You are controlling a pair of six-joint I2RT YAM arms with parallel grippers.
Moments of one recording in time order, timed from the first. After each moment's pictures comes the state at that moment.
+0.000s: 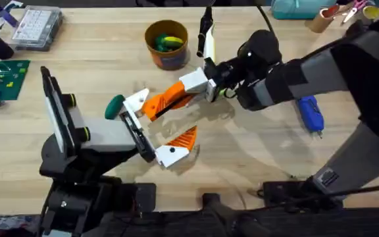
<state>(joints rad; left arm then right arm) -0.15 0.00 0.01 -0.07 0.86 -0.04 0.52 1.95 0.76 1.44 -1.47 1.75</state>
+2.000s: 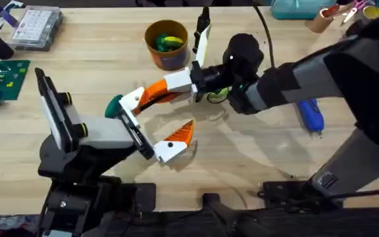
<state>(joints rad) -0.13 0.00 0.01 -0.07 0.83 -0.07 0.60 1.95 0.78 1.25 -1.22 1.45</state>
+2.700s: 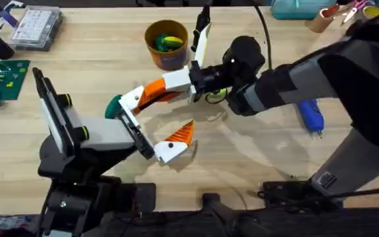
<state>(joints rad) -0.13 0.00 0.01 -0.07 0.82 -0.03 0.62 1.96 0.77 1.35 -1.20 1.50</state>
